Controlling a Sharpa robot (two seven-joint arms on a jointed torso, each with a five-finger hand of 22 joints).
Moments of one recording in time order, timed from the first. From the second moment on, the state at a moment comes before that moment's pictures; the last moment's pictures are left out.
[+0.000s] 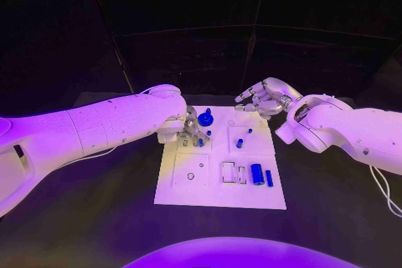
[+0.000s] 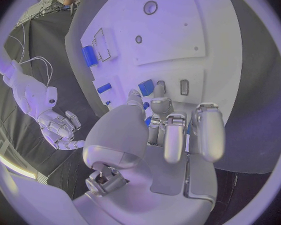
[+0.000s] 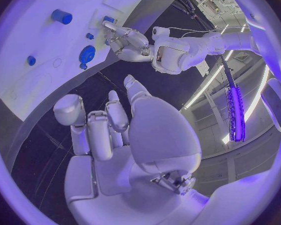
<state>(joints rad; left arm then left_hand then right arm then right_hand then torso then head) 1.31 -0.47 -0.11 1.22 -0.96 0.23 -0.68 1.20 0.11 -0.25 0.28 0.05 0.93 0.07 0.56 0.38 1.20 0.00 1.12 0.91 1.47 -0.06 1.57 1.31 0.07 1.46 0.04 1.40 1.29 1.30 -0.82 -0.11 1.53 -0.82 -0.38 0.04 1.34 -0.02 0.04 0.06 0.21 0.92 0.16 0.13 0.08 1.32 0.08 1.25 1.26 1.46 0.01 1.49 1.31 0.11 1.22 0.11 1.29 0.96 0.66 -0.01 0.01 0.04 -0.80</state>
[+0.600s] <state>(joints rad) 1.31 -0.46 -0.11 1.22 -0.96 0.24 -0.68 1.32 0.17 -0.17 0.20 0.05 0.91 0.06 0.59 0.42 1.20 0.00 1.12 0.91 1.46 -0.07 1.57 1.31 0.07 1.46 0.04 1.40 1.29 1.30 -0.82 -0.11 1.52 -0.82 -0.37 0.04 1.34 -0.02 0.04 0.06 0.21 0.92 0.16 0.13 0.08 1.32 0.08 1.25 1.26 1.46 0.01 1.49 1.31 0.11 1.22 0.11 1.29 0.96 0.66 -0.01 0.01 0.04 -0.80</state>
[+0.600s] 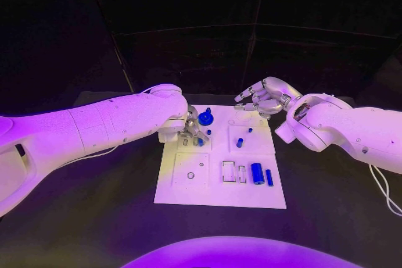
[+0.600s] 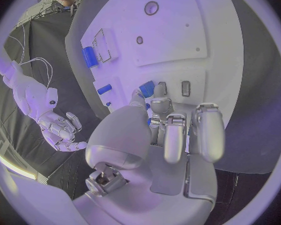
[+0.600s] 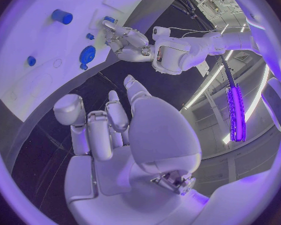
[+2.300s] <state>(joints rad) 1.26 -0.58 -0.11 1.33 -0.97 0.01 -0.60 1.25 0.00 0.38 0.17 0.05 0.84 0.06 0.67 0.53 1.22 -0.02 1.10 0.91 1.47 -0.08 1.57 1.31 0.07 1.47 0.03 1.40 1.29 1.29 -0.81 -0.11 1.50 -0.81 -0.35 0.04 1.34 -0.02 0.04 0.07 0.21 0.92 0.16 0.13 0.08 1.32 0.08 1.25 1.26 1.47 0.01 1.49 1.31 0.11 1.22 0.11 1.28 0.95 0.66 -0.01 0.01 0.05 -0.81</state>
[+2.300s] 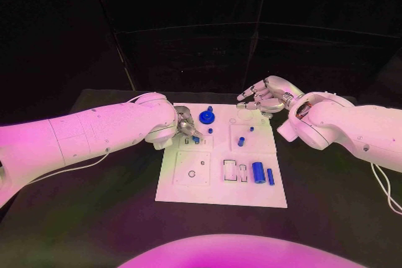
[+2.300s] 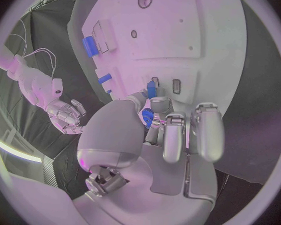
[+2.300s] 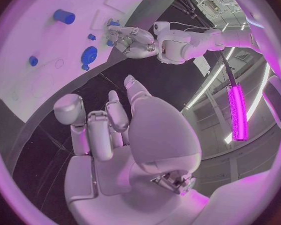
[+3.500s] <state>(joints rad) 1.25 -0.58 -0.11 1.33 -1.05 0.01 -0.61 1.22 -0.03 0.45 0.16 0.05 0.84 0.06 0.68 0.58 1.23 -0.02 1.10 0.91 1.47 -0.08 1.57 1.31 0.07 1.47 0.03 1.40 1.30 1.29 -0.80 -0.11 1.50 -0.81 -0.35 0.04 1.34 -0.02 0.04 0.07 0.21 0.92 0.16 0.13 0.08 1.32 0.08 1.25 1.26 1.47 0.01 1.49 1.31 0.11 1.22 0.11 1.28 0.95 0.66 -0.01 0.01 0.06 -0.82</state>
